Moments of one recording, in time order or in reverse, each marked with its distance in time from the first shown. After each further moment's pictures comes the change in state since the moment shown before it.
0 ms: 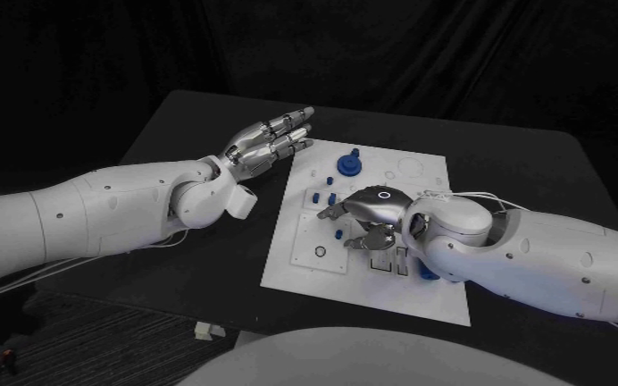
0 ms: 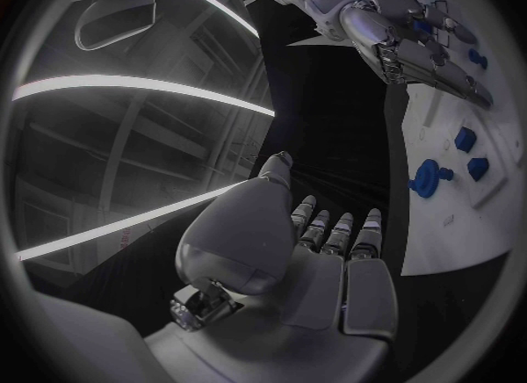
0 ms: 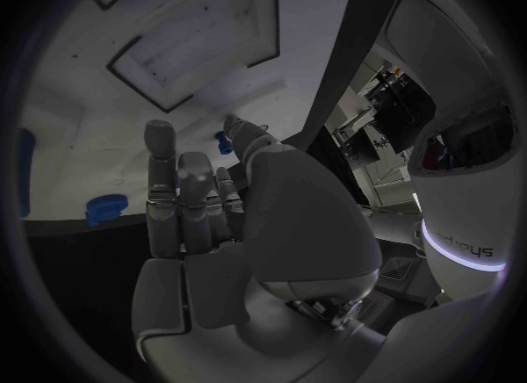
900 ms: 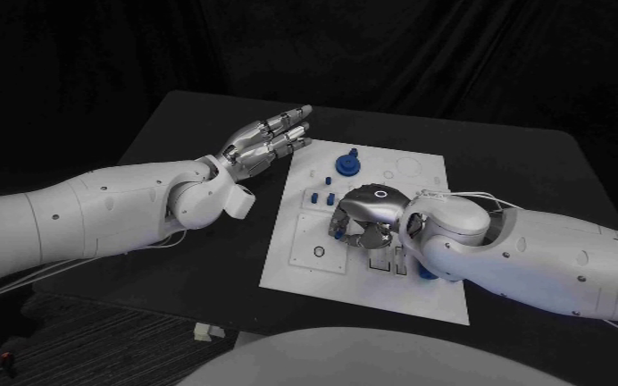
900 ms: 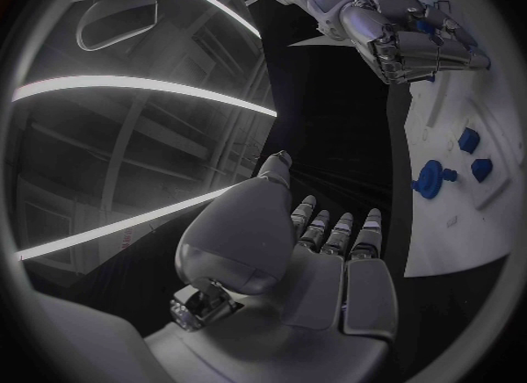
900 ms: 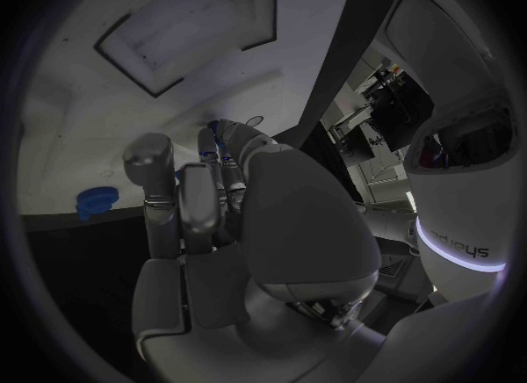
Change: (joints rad) left arm 0.003 -0.004 0.000 0.007 0.000 -0.001 0.010; left_hand -0.004 -0.004 -0.006 0.006 0.000 0.000 0.000 0.000 0.000 0.000 0.000 0.000 0.000 0.000 0.000 0.000 0.001 0.000 0.000 0.000 0.000 0.000; right arm 0.000 0.007 0.000 0.000 0.001 -0.037 0.037; right_hand 0.041 0.024 0.110 -0.004 0.099 0.567 0.089 0.028 0.049 0.489 -0.070 0.006 -0.008 0.141 -0.037 0.118 0.143 -0.016 0.170 -0.036 0.319 -0.001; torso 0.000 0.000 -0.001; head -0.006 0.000
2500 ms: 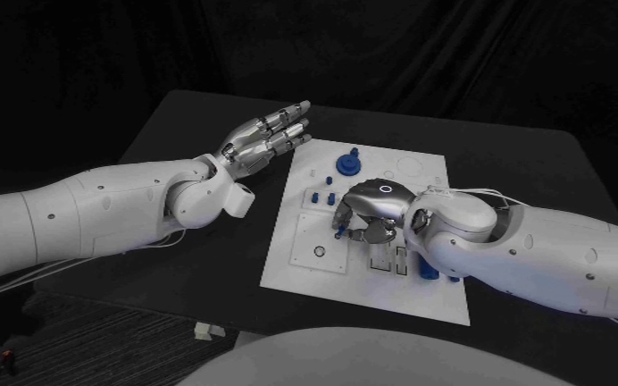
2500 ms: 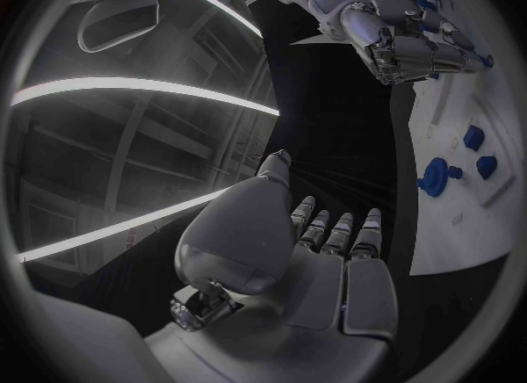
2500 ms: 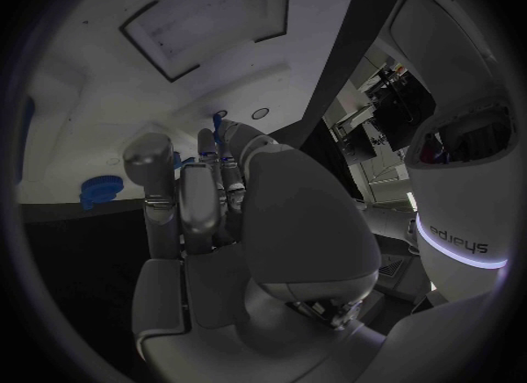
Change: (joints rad) left arm 0.006 -0.014 0.000 0.019 0.000 -0.015 0.017; left_hand 0.000 -0.008 -0.003 0.003 0.000 -0.009 -0.009 0.000 -0.001 0.000 0.000 0.000 0.000 0.000 -0.011 0.000 0.000 0.000 0.000 -0.007 0.000 -0.002; right arm 0.014 -0.015 0.001 0.007 0.000 -0.020 -0.001; right_hand -0.004 0.004 -0.006 0.011 0.009 0.000 0.000 0.013 0.002 -0.007 0.000 0.001 -0.003 0.000 0.000 0.000 0.010 0.000 0.000 0.000 -0.004 0.001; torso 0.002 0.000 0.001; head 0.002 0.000
